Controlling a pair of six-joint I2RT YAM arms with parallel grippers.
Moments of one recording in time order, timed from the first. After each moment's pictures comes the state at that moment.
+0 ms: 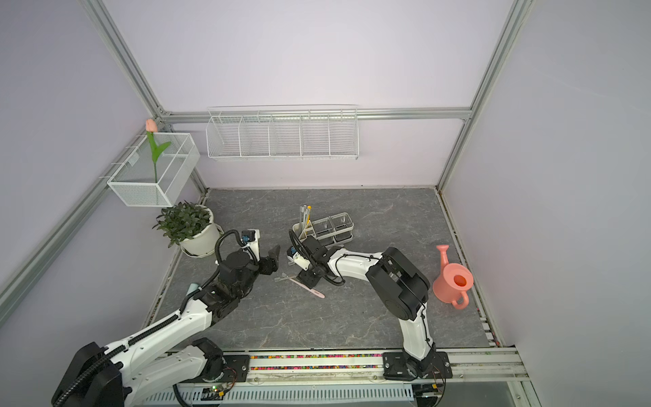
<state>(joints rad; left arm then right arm) -0.64 1.02 0.47 0.21 -0.30 -0.26 0.86 1.96 1.23 -0.34 -0.12 -0.14</state>
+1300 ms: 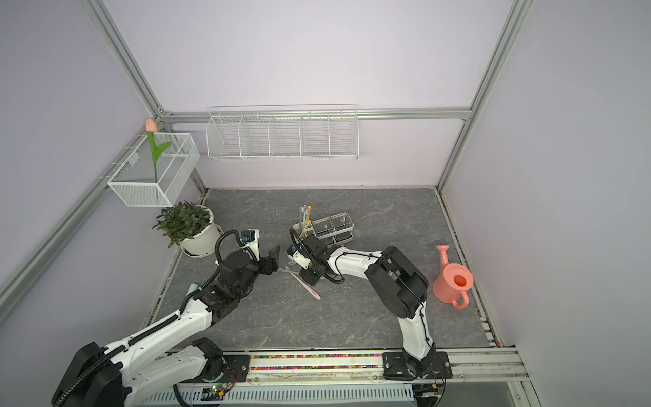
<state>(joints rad) -0.64 1.02 0.47 0.21 -0.30 -0.27 0.85 1.98 1.25 -0.35 -0.14 -0.15</state>
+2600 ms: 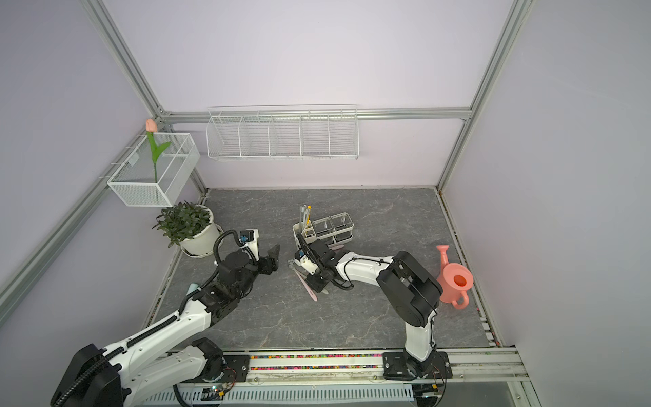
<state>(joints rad) -0.64 1.01 0.47 0.21 -0.29 -0.28 0.85 1.85 1.10 -0.36 -0.19 -0.05</state>
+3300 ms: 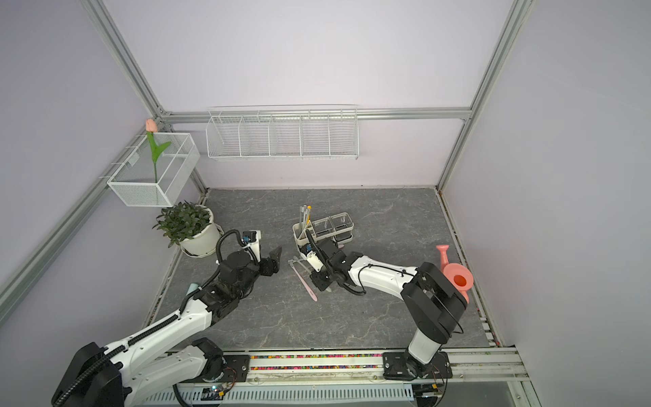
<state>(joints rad) -0.64 1.02 0.47 0.18 -0.26 -0.28 0.85 1.65 1.00 -0.34 -0.13 0.05</state>
